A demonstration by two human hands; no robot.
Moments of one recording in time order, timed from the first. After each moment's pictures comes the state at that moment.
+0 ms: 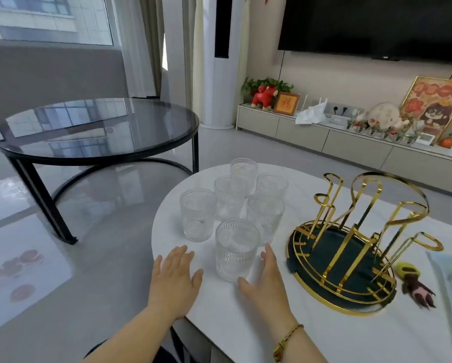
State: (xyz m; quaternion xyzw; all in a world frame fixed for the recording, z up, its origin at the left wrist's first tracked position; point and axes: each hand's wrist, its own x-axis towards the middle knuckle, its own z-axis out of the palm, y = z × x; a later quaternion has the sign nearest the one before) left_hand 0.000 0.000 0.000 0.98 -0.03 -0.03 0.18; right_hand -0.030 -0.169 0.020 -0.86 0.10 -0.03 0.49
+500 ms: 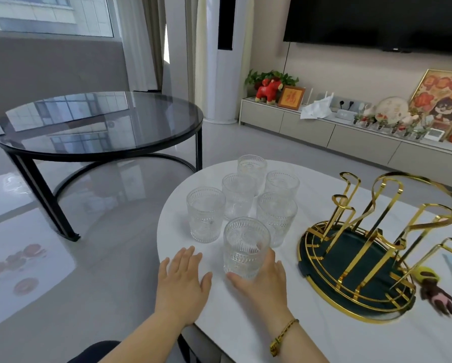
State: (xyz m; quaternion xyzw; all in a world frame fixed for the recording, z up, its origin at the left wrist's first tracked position) left_hand 0.004 0.002 -0.005 0.99 -0.04 -0.01 0.16; right_hand -0.006 -0.147 0.014 -0.89 0.09 -0.10 0.43
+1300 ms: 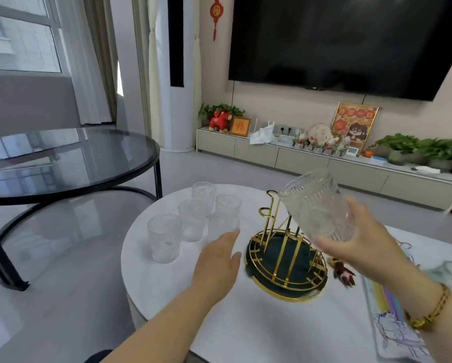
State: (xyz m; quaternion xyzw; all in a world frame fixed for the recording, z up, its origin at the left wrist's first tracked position) left_hand -0.027 -0.101 0.106 0.89 -0.24 0.03 0.38; right_hand -0.129 -0.292 0.213 -0.92 0.09 -0.20 0.31
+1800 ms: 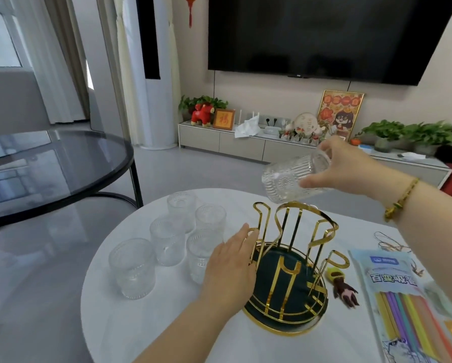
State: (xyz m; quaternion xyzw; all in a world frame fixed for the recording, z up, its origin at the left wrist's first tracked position) left_hand 0.019 -0.168 0.117 0.91 -0.32 0.03 0.28; right_hand -0.001 -0.351 0.285 -0.96 0.15 -0.14 0.20
